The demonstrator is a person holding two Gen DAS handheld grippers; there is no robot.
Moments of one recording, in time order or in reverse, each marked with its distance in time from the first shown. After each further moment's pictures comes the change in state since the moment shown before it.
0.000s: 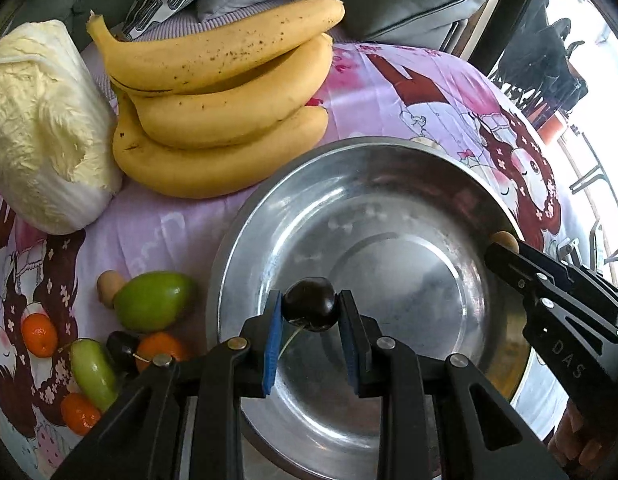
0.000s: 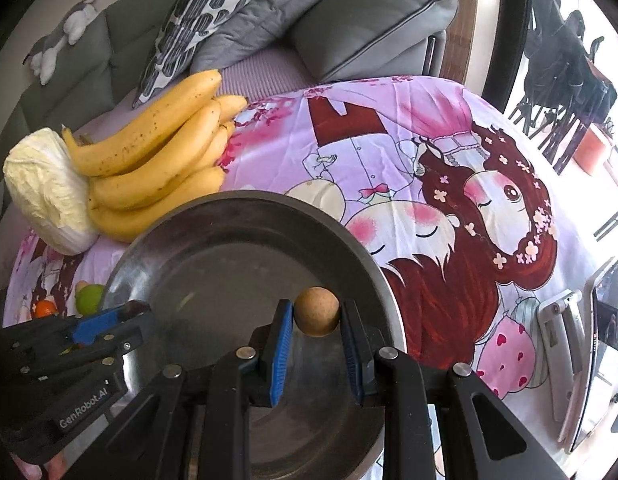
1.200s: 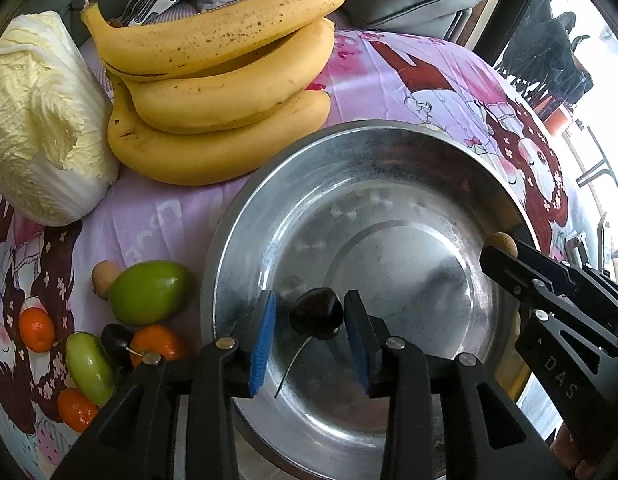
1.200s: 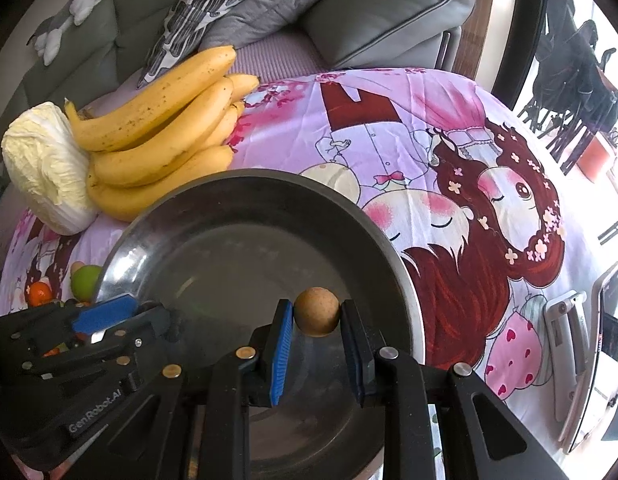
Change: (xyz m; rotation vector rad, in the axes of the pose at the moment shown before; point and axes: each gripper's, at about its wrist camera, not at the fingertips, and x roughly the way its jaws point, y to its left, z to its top) left arm 0.015 -0.005 0.000 0.002 0.031 0.014; right arm 0.006 0.010 -0.004 -0.042 0.039 -0.008
